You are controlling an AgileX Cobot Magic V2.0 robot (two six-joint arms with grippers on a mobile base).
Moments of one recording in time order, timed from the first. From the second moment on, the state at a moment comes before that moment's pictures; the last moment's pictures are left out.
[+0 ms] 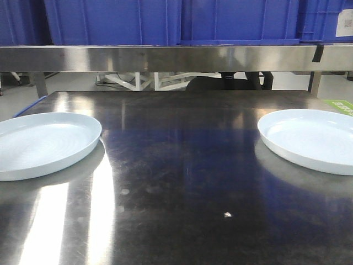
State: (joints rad) left arm 0.04 1.67 -1.20 -0.16 0.98 0.19; right arm 0.04 -0.01 0.03 0.03 0.13 -0.01
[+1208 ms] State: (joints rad) left arm 0.01 1.84 -1.30 -0.22 1.01 0.19; right arm 0.04 -0.01 0.03 0.03 0.13 -0.01
